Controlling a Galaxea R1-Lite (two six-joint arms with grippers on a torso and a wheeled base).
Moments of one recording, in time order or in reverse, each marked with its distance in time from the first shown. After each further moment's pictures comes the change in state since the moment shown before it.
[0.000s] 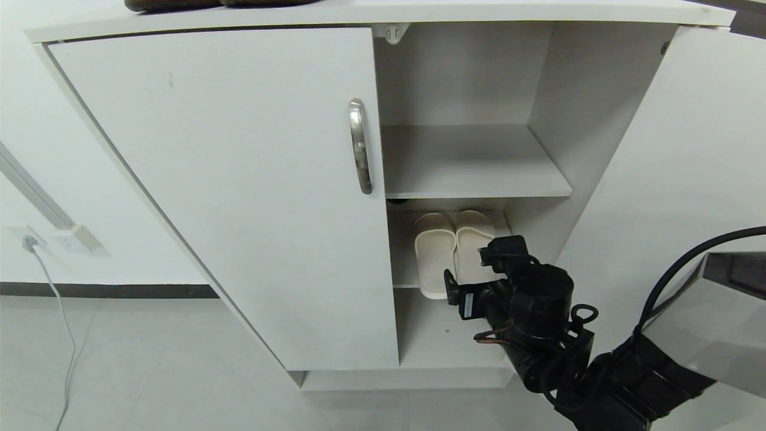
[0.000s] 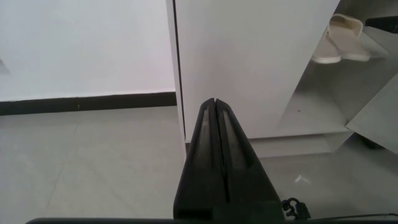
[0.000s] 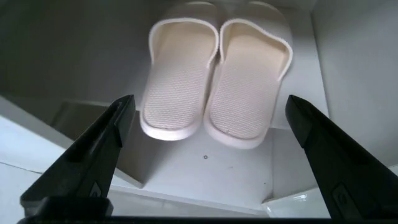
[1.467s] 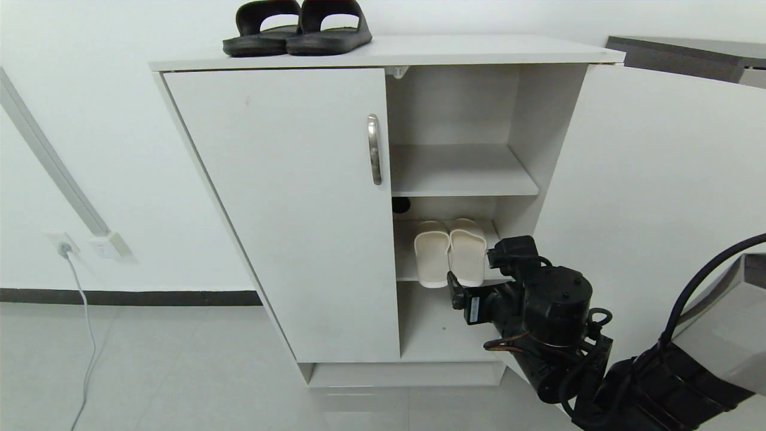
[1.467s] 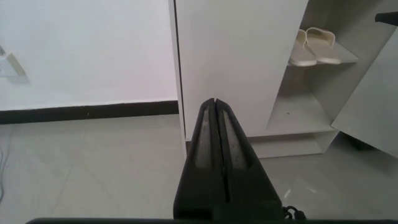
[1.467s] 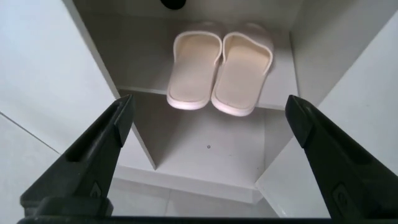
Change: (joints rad) left arm 0.000 0.000 0.000 0.000 -0.002 0.004; right arm 0.018 -0.057 0.058 0.000 -0.003 -0.002
